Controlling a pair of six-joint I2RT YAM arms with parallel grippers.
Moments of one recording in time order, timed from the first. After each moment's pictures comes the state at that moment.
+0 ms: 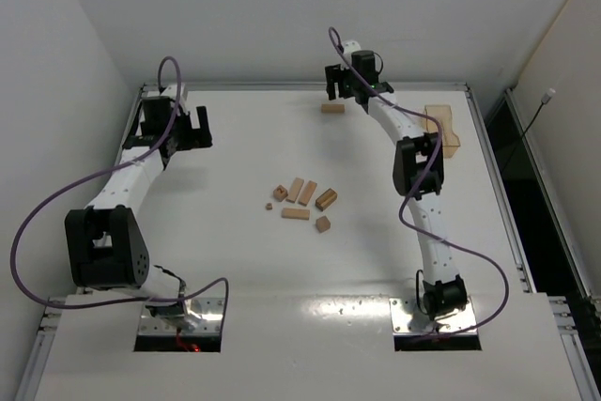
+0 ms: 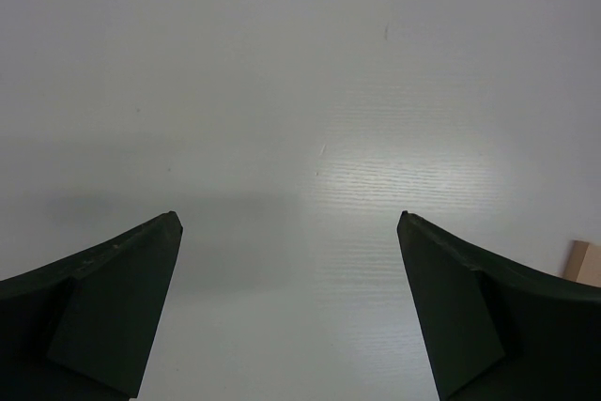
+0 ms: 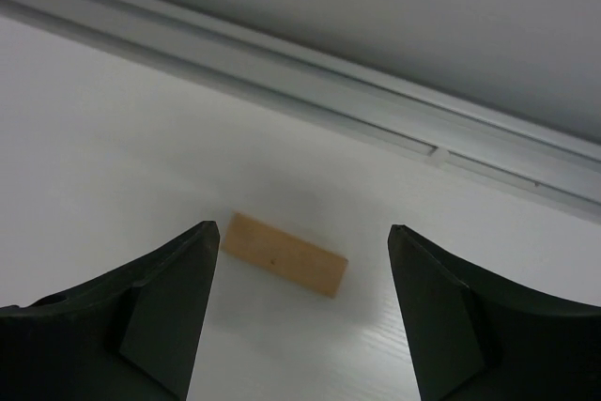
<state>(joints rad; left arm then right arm) 0.06 1.48 1.11 -0.26 0.08 -0.08 0.23 2.60 2.31 -0.25 -0.10 -0.06</state>
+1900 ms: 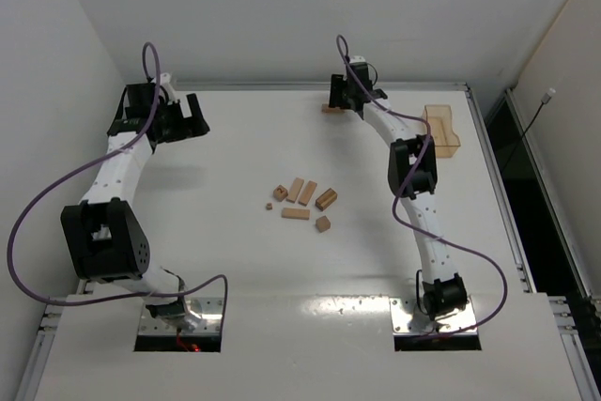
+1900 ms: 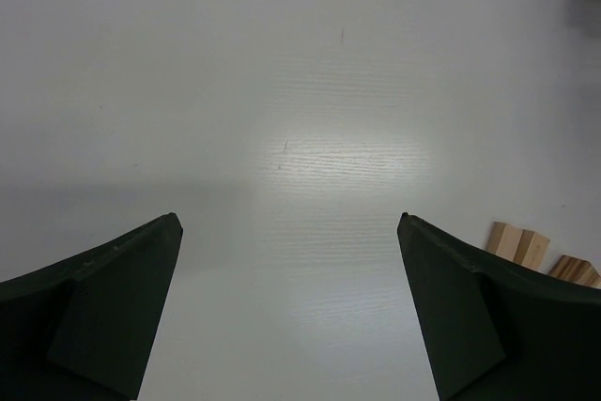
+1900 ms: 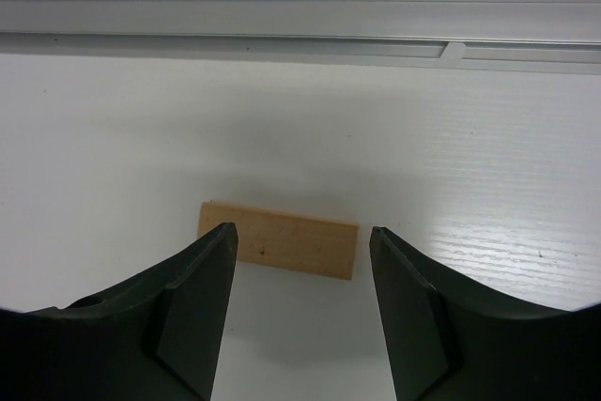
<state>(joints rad) 0.14 1.53 1.29 -0.44 0.25 -0.14 0.25 2.71 2.38 -0.28 0.04 0.22</state>
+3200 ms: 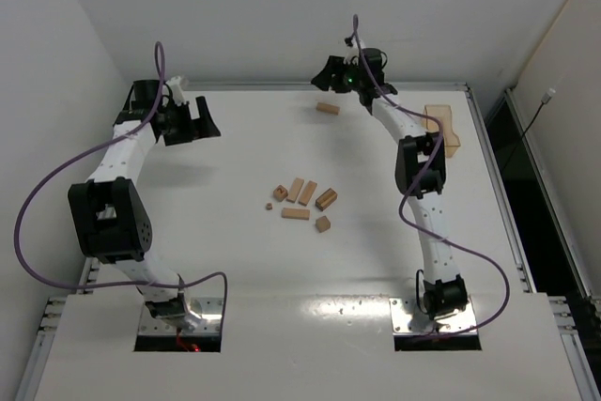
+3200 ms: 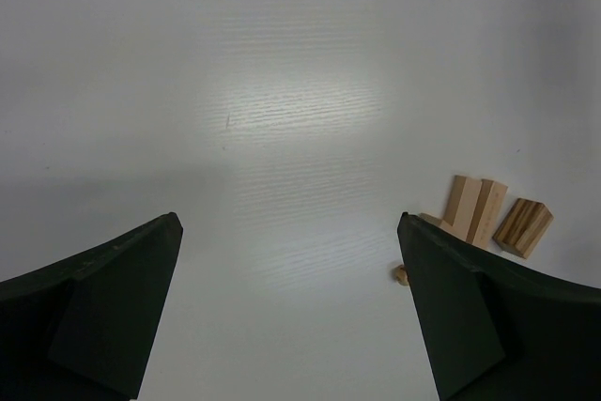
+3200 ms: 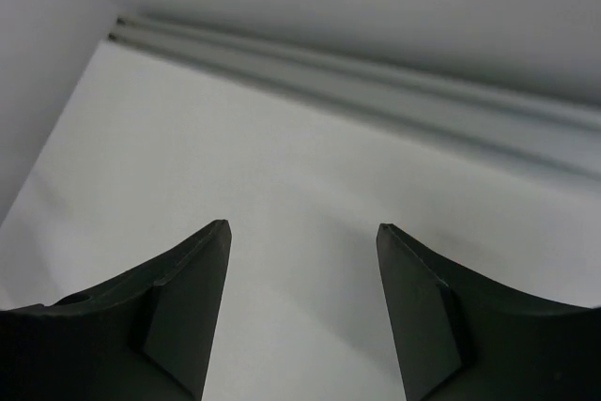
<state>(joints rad) 0.14 1.67 1.38 -0.54 0.42 -0.12 0.21 2.63 2.29 -0.03 -0.51 0.35</state>
